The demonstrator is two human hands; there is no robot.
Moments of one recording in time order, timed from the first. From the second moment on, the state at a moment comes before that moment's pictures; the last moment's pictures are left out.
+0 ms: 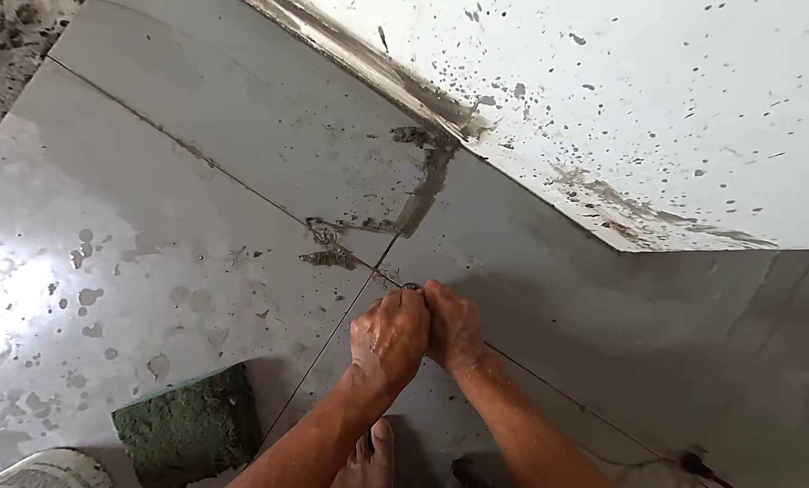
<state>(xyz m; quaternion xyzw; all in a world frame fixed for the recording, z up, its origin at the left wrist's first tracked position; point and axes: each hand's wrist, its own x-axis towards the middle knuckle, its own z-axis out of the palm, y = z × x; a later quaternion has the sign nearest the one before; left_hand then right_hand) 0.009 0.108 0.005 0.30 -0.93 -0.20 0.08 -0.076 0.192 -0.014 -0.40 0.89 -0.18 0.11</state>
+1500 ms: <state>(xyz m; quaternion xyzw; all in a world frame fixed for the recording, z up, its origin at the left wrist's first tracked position) 0.033 0.049 0.031 0.26 -0.89 -0.21 -0.30 -0.012 0.318 0.023 -0.38 0.91 -0.12 0.15</state>
